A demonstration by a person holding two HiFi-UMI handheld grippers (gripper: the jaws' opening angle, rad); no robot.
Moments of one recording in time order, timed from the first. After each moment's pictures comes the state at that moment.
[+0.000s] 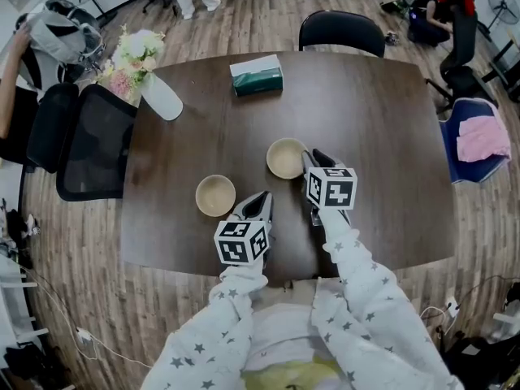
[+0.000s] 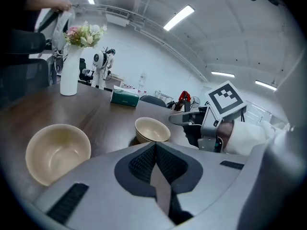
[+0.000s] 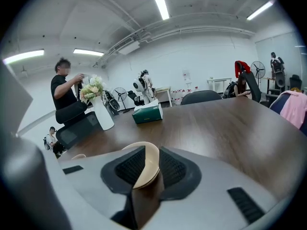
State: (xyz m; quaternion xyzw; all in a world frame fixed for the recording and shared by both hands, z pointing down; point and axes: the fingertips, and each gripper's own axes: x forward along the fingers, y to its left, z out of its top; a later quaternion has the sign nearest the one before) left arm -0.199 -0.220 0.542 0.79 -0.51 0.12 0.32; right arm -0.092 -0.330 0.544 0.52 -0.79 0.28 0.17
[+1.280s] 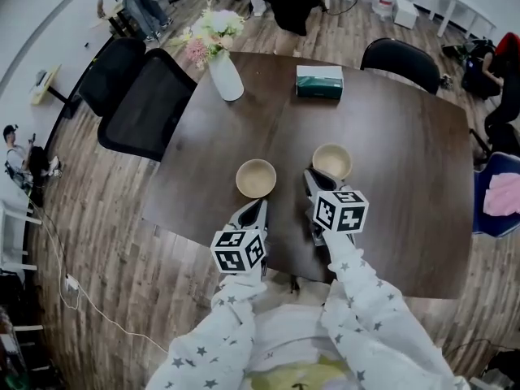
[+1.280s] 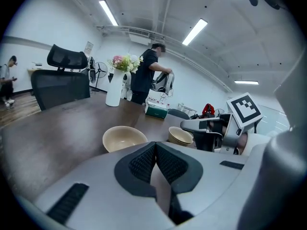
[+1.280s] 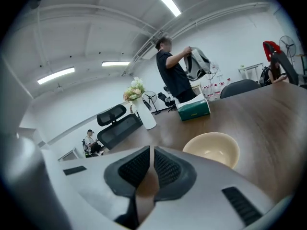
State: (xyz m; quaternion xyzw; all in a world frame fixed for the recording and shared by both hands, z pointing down) left arm -0.295 -0.154 0.520 0.70 -0.65 0.07 0.30; right arm -0.206 -0.260 0.514 0.35 -0.88 0.29 0.11
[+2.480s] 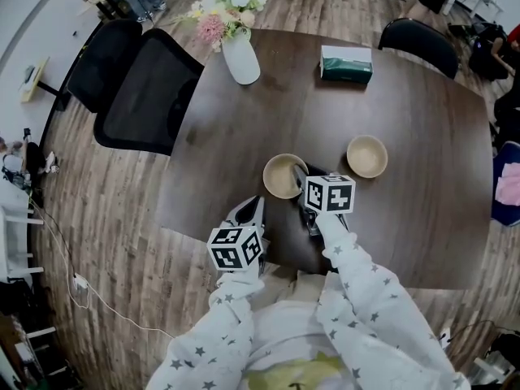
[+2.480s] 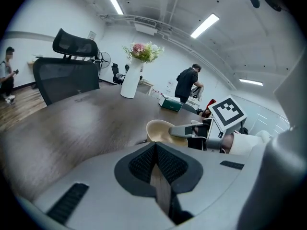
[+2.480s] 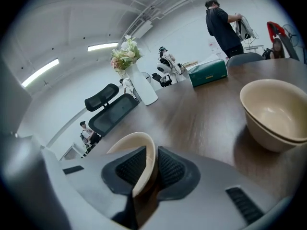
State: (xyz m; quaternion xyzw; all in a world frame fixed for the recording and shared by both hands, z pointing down) left arm -0.393 -0.143 0.558 0.69 -0.63 0.09 0.35; right arm -0.319 -0.257 0.601 0.33 -0.84 0.37 0.20
